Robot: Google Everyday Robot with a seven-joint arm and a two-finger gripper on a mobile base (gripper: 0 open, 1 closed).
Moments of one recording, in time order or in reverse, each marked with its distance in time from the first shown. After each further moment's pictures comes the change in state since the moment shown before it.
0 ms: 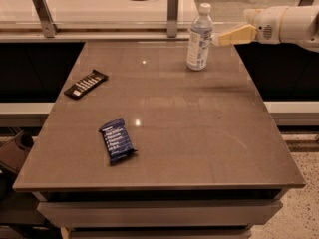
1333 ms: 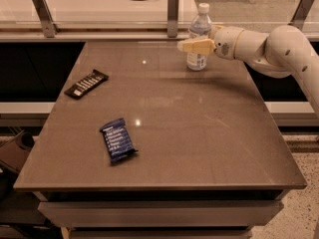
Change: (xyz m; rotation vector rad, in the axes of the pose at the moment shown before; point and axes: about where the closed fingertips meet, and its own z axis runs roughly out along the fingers) arm 0.015 0.043 0.094 -0.075 -0.182 0.076
